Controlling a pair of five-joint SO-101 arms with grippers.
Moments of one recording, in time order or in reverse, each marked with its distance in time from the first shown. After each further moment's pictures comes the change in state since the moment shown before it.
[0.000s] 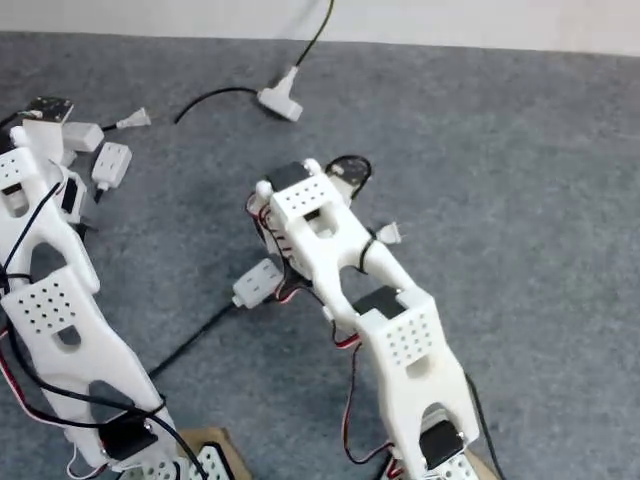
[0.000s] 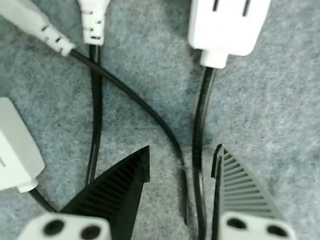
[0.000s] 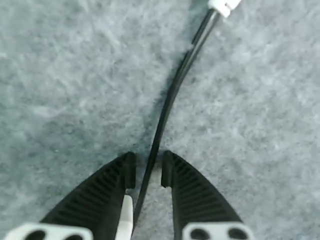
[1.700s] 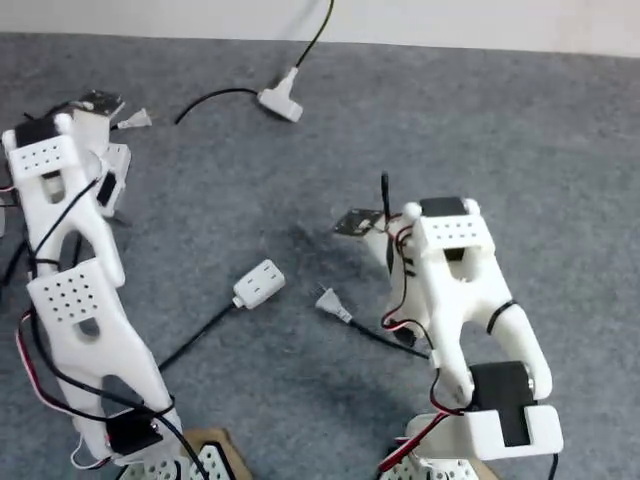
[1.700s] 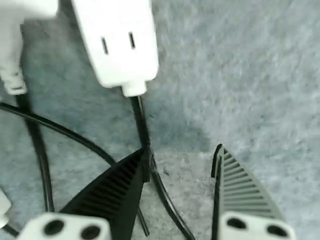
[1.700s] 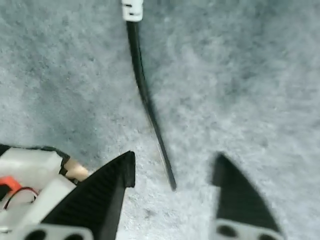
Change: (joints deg) left arm 8.0 0.0 -1.8 3.5 -2.1; right arm 24.8 -46.0 54.1 -1.1 117.5
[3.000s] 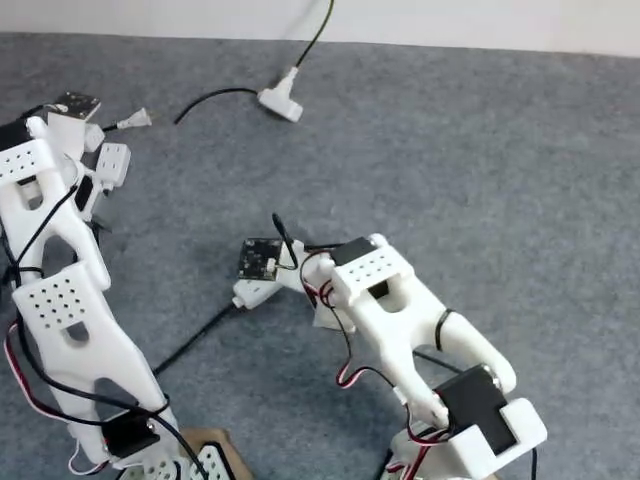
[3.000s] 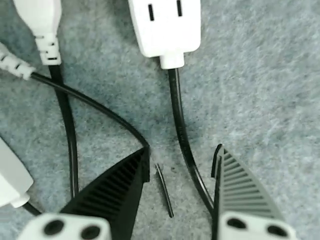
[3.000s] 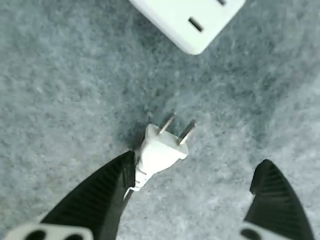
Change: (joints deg) left arm -4.7 0.0 -0.8 1.3 -3.0; right arm -22.6 0.0 8.2 -31.8 5.9
